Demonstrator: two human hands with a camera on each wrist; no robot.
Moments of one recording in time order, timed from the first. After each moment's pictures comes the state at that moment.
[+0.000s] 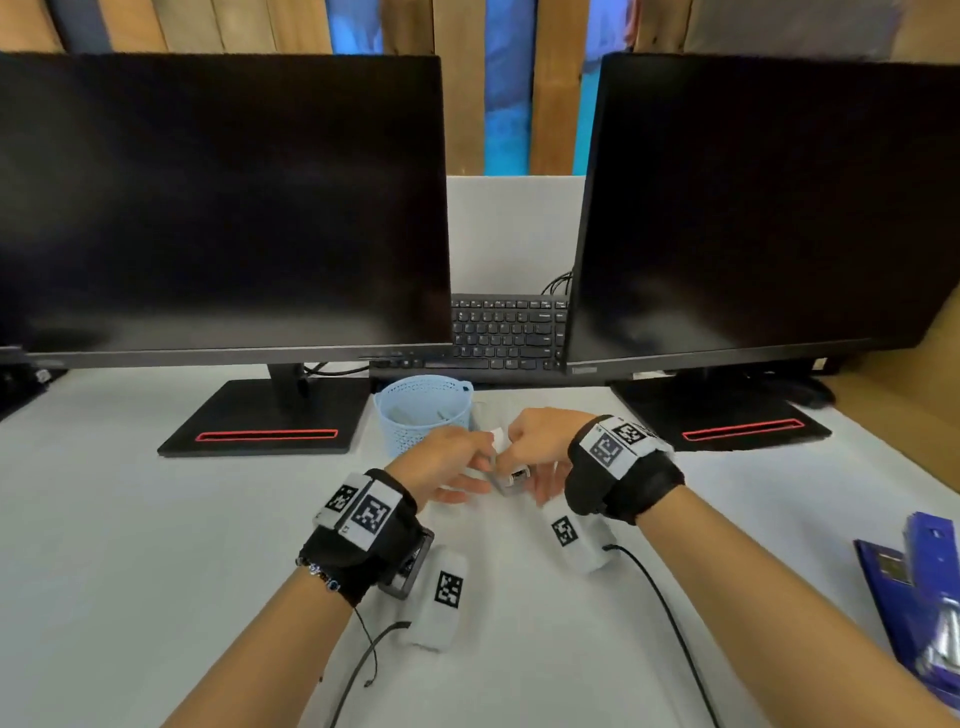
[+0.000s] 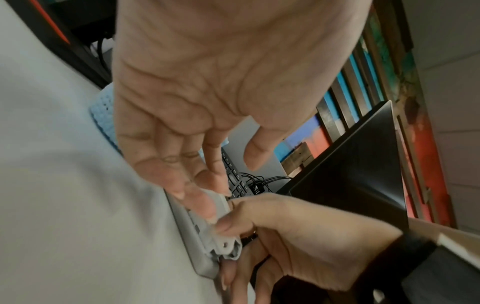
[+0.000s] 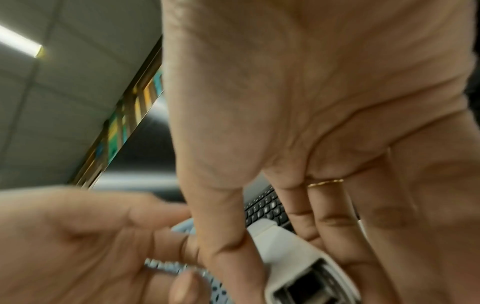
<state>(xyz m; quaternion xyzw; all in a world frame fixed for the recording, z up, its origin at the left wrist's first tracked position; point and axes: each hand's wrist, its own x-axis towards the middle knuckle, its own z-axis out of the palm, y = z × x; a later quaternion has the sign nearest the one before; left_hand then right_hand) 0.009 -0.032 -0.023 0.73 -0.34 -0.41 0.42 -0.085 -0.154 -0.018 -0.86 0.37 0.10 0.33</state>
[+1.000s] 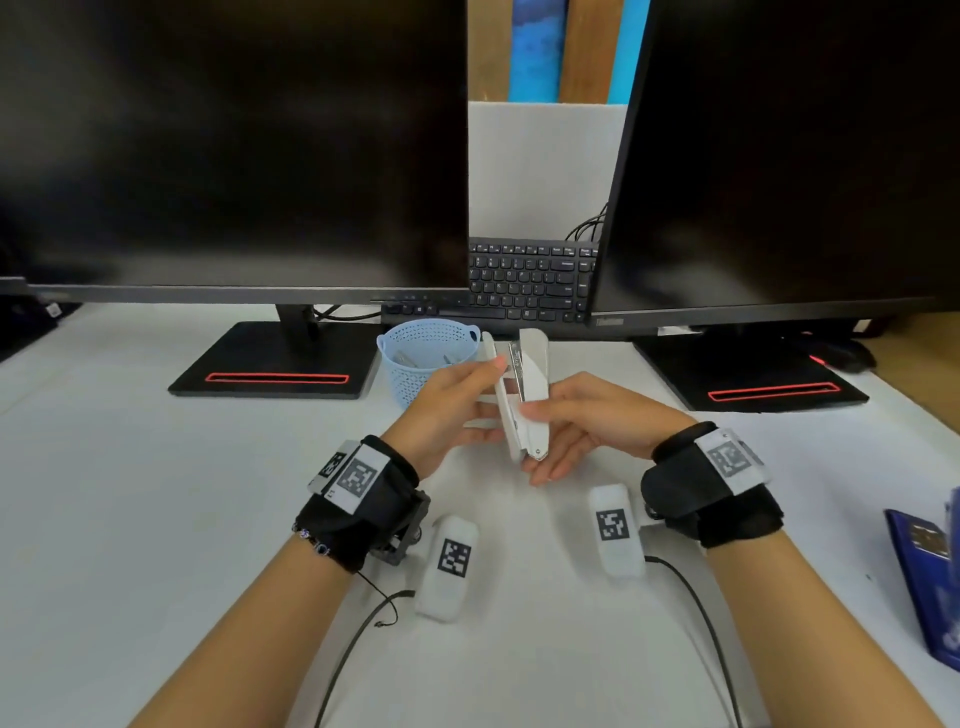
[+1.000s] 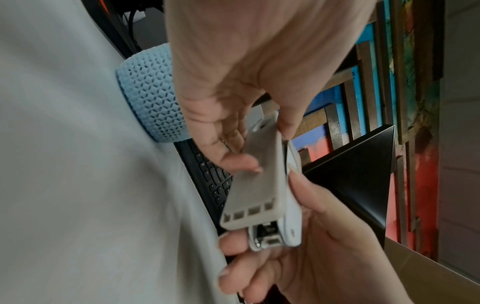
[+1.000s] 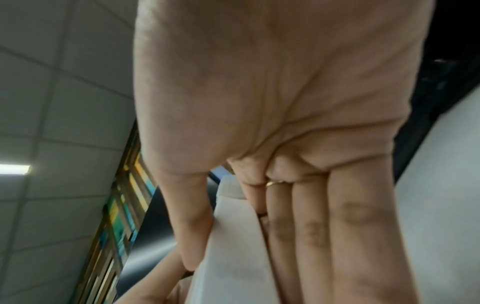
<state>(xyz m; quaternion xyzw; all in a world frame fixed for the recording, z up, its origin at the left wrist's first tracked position) 0.014 -0.027 -0.042 0.58 -0.37 -0.42 0.59 -0.132 -0.132 -0.024 -0.77 0.23 -0.01 0.60</state>
